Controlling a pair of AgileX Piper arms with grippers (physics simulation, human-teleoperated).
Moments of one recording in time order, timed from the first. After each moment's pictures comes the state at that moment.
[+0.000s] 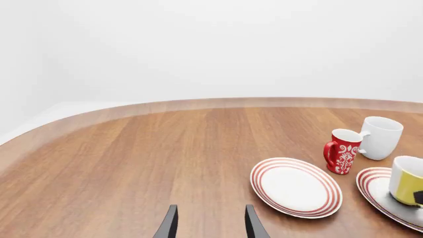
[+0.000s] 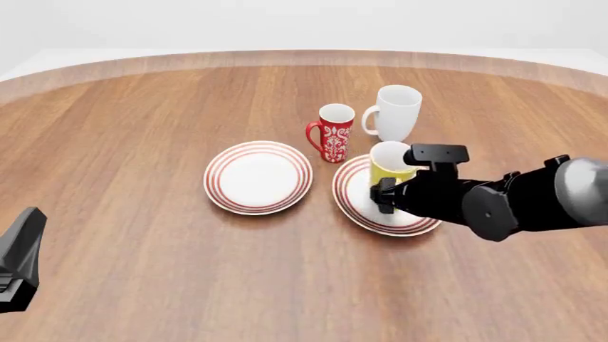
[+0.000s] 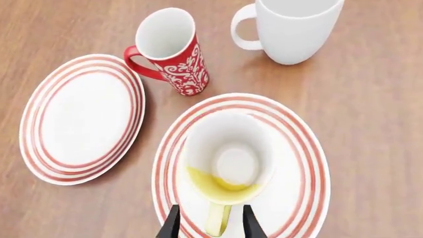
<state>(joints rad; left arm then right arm) 0.00 0.00 0.00 0.00 0.00 0.37 1.68 -0.63 -0.27 0.26</state>
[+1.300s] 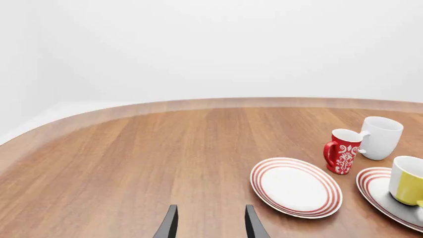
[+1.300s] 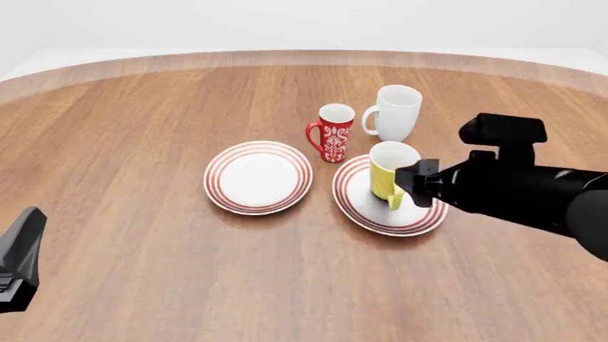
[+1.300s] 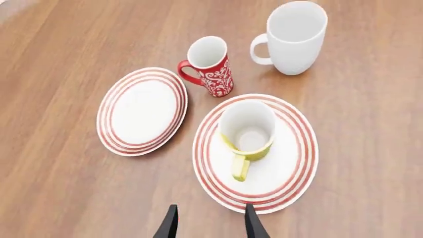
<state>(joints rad) 0.00 0.00 0.00 0.00 0.00 0.43 1.14 -0.54 0.06 0.31</state>
